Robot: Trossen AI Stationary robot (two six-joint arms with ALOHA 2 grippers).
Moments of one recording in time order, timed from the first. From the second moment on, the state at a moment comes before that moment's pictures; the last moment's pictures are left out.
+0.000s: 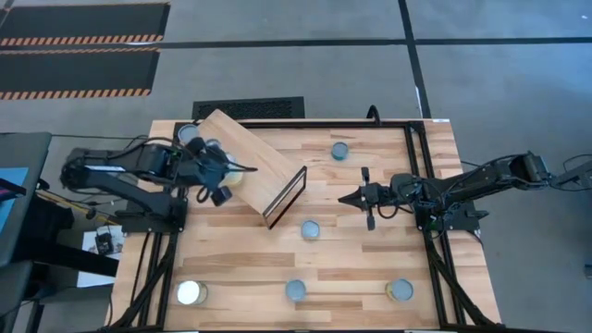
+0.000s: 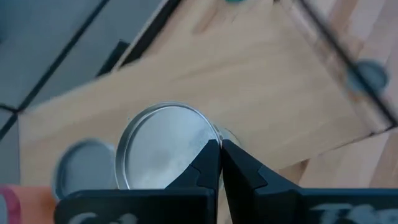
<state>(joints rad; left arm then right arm) -0.10 1.11 1.29 -1.24 -0.50 -0.47 0.04 0.99 0.27 0.56 0.03 -0.07</state>
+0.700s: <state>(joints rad) 0.03 1.10 1.24 -1.21 -0.48 -0.43 0.04 0.99 0.27 0.57 0.03 -0.07</state>
